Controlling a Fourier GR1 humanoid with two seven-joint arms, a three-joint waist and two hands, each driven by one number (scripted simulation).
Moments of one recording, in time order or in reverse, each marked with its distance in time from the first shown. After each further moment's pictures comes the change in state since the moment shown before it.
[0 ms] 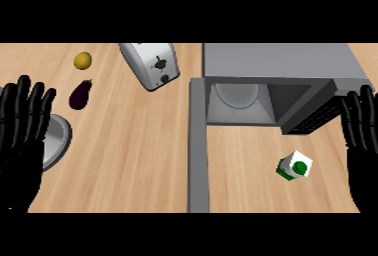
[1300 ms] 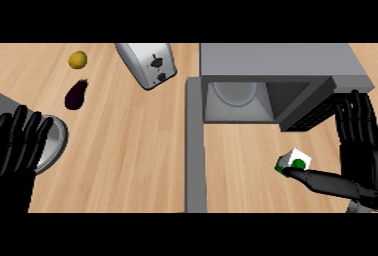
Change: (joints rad) left arm 0.183 -0.025 0.046 -0.078 0.154 -0.123 0.060; right arm -0.011 0.028 -0.125 0.231 -0.041 0.007 -0.040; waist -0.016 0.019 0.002
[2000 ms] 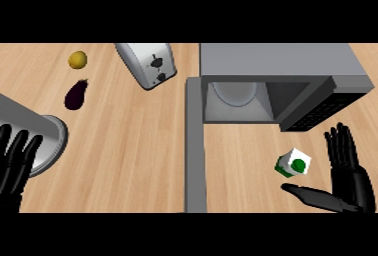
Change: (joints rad) left arm 0.110 -0.026 -0.016 -0.132 0.016 -0.041 0.031; right arm 0.113 0.004 -0.055 0.296 0.029 0.054 -0.281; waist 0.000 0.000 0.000
